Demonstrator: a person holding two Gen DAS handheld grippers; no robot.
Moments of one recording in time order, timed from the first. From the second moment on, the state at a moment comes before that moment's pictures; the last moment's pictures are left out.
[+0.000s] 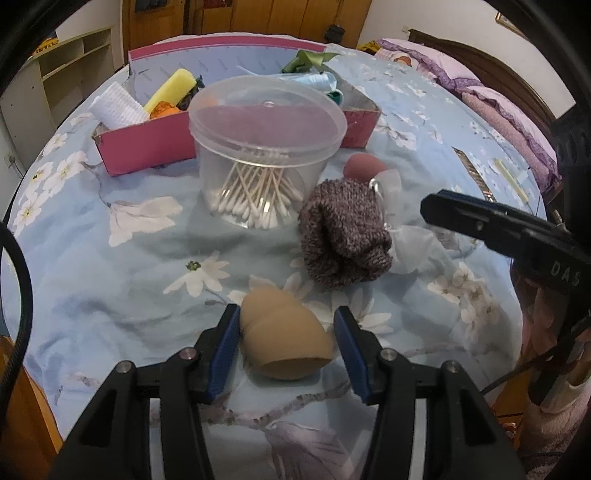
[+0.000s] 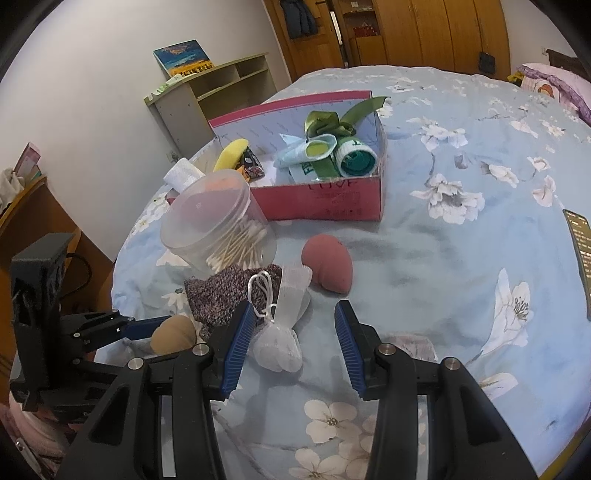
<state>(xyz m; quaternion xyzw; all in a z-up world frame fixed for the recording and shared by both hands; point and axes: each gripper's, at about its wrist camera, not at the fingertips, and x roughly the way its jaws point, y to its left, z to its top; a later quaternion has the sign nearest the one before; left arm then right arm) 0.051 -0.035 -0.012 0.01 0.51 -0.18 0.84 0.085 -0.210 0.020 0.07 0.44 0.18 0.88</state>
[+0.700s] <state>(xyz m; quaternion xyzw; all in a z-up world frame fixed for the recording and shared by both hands) 0.053 0.002 0.007 -0.03 0.47 -0.15 0.87 0.088 -0.194 -0.003 0.06 0.47 0.19 0.86</state>
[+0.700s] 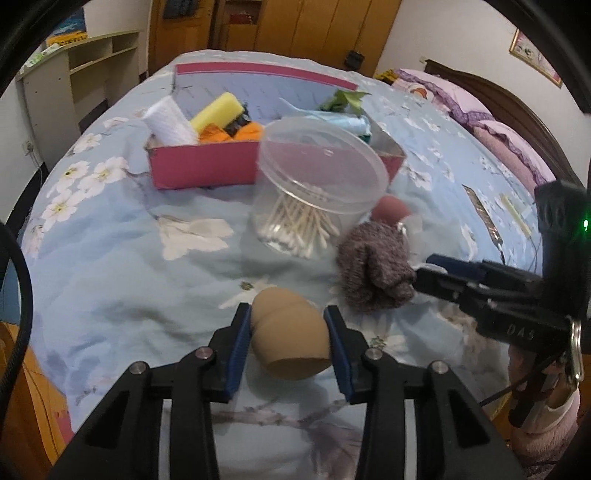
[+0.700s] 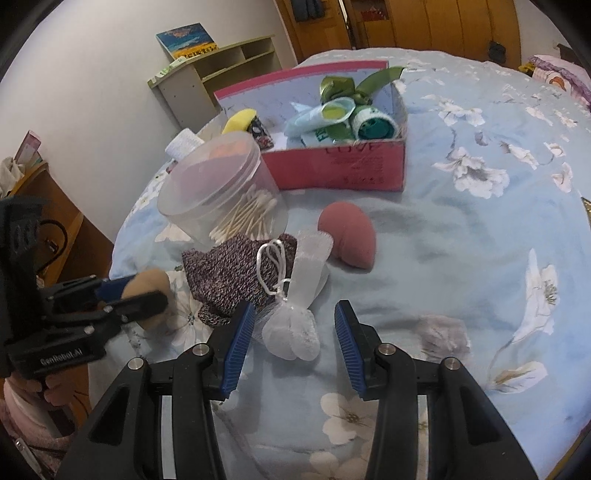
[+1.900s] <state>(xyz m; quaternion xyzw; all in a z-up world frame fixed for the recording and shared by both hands) 0.061 0.019 0.029 -0.04 0.45 -0.13 0.88 0.073 -0.196 0.033 0.04 0.43 0.20 0.88</state>
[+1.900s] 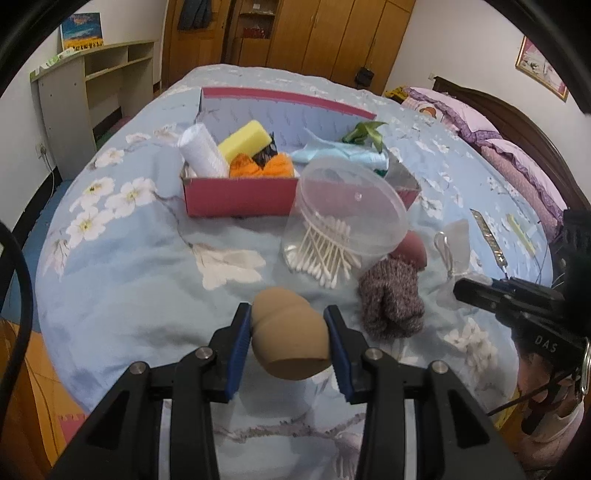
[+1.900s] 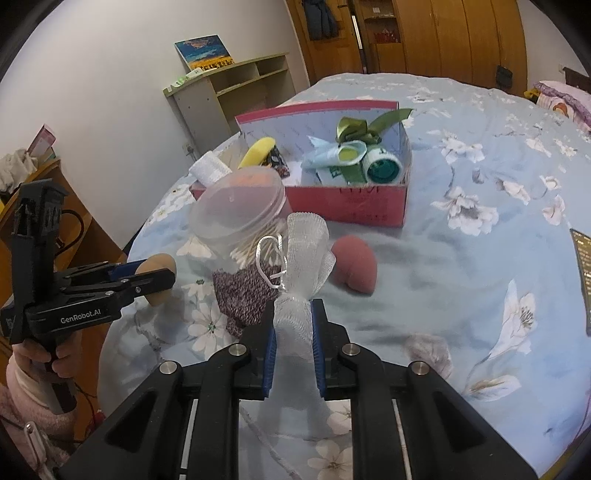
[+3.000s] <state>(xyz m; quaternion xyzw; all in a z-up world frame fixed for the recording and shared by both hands) 0.155 0.008 0.087 0.01 0.39 -0.11 0.92 0.149 -0.191 0.082 0.00 0.39 0.20 0.90</state>
